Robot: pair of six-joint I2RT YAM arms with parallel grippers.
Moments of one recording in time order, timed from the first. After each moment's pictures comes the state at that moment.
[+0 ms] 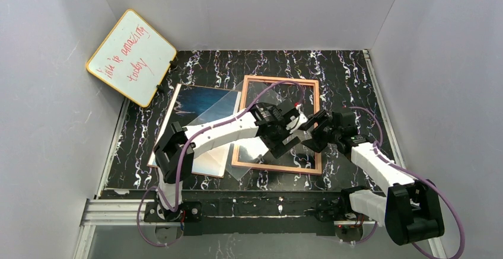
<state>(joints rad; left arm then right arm) -1.06 1.87 1.60 -0.90 -0.10 -0.01 0.24 1.09 0.51 -0.17 -0.37 1.18</state>
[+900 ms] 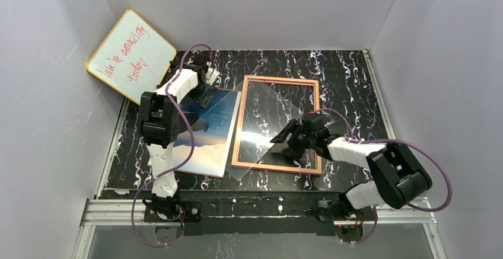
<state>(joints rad) -0.21 2.10 1.69 -0.83 -0.25 0.40 0.53 1.37 0.49 0.07 -0.33 1.18</state>
